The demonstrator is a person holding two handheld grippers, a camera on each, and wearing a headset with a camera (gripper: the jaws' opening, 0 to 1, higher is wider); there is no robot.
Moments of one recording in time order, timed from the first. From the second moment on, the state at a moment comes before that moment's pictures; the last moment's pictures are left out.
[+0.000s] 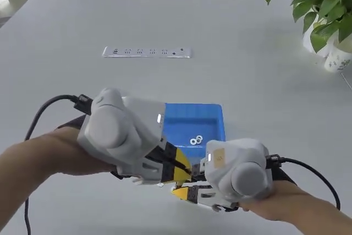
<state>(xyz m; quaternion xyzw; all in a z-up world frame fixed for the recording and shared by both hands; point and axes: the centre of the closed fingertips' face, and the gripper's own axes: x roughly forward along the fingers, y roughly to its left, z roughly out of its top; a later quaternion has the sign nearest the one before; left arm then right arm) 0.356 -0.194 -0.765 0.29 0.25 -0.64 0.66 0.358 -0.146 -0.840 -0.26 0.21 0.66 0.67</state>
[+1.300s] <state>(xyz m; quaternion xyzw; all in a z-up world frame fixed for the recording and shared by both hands) 0.363 -0.178 -0.789 0.27 0.27 -0.64 0.67 0.364 -0.138 -0.863 -0.25 0.22 0.67 0.67</state>
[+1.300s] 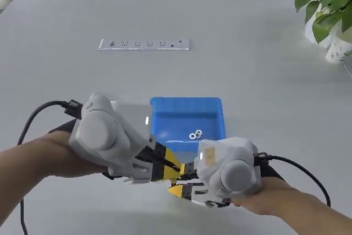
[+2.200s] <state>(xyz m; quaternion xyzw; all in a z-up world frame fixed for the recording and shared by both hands) 0.370 -0.178 -0.796 0.26 0.28 -0.64 0.67 0.365 -0.139 -0.871 -0.24 0.23 0.67 0.67</state>
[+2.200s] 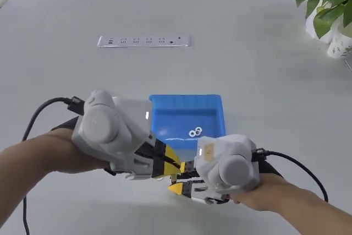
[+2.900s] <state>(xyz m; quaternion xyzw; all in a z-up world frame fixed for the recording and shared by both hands) 0.368 -0.178 -0.796 0.26 0.29 -0.64 0.67 0.364 -0.139 -0.871 -0.23 0.24 0.66 0.67</state>
